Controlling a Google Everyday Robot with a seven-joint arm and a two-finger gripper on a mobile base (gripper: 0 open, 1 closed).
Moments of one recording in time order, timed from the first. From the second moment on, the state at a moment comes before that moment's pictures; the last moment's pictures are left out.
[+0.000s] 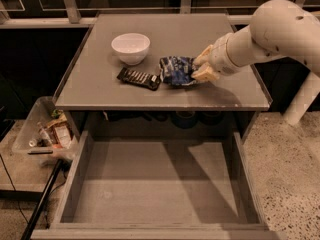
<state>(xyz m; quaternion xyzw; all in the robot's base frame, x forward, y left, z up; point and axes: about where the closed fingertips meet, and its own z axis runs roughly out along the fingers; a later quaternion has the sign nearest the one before) 0.665 -0.139 0.863 -0.61 0.69 -0.02 0.39</state>
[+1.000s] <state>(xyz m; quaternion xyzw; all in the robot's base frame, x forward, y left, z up) 0.665 -0.139 0.863 -0.61 0.69 -0.02 0.39</state>
